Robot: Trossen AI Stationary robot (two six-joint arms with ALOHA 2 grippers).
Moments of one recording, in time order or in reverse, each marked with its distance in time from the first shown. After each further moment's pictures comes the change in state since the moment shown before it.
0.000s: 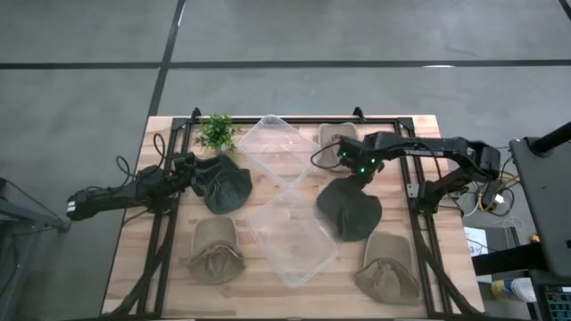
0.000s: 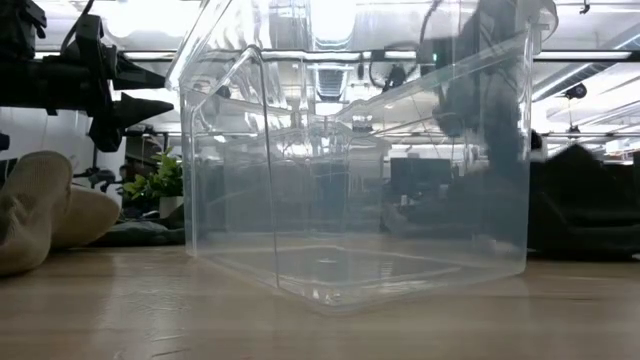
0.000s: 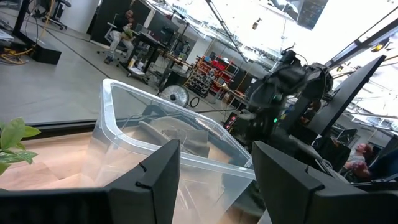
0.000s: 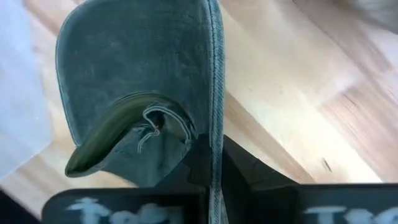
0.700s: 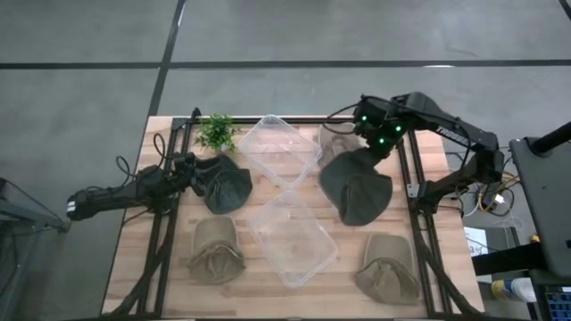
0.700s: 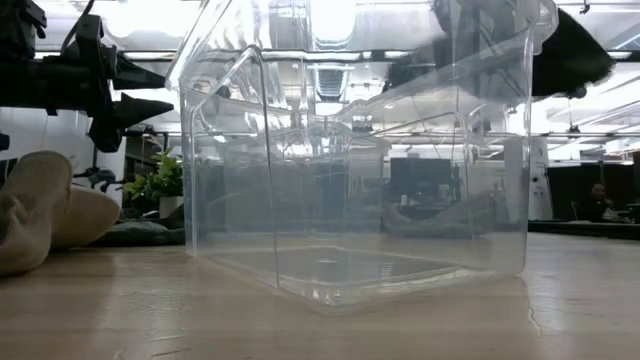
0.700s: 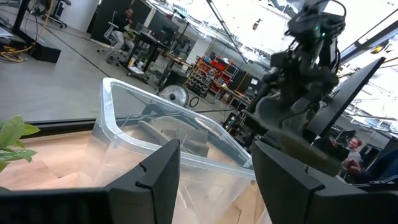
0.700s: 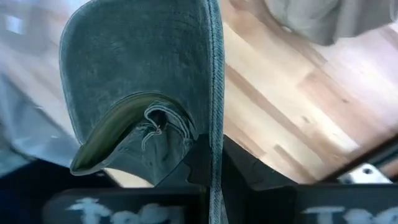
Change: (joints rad) left arm 0.000 0.000 0.000 0.000 0.000 -0.012; right arm -0.045 -0.025 0.636 -0.516 -0.028 0.060
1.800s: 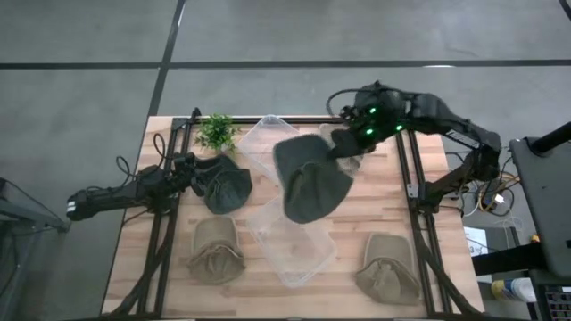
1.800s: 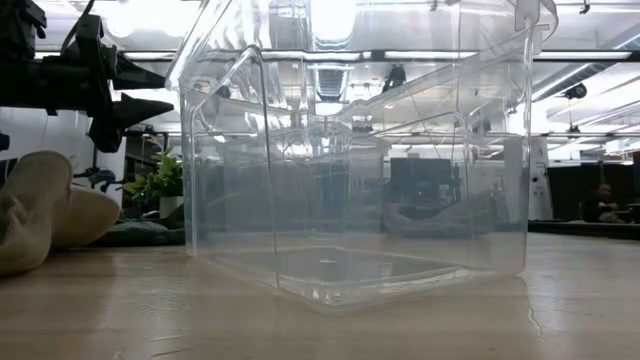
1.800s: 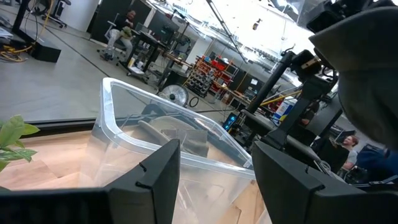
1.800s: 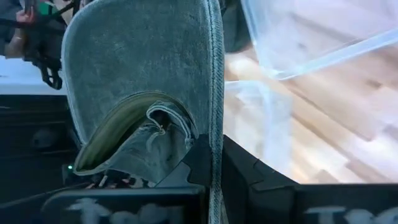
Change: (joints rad) left arm 0.000 0.000 0.000 0.000 0.000 -0.002; right arm 0.201 0.062 0.204 0.459 -0.038 0.504
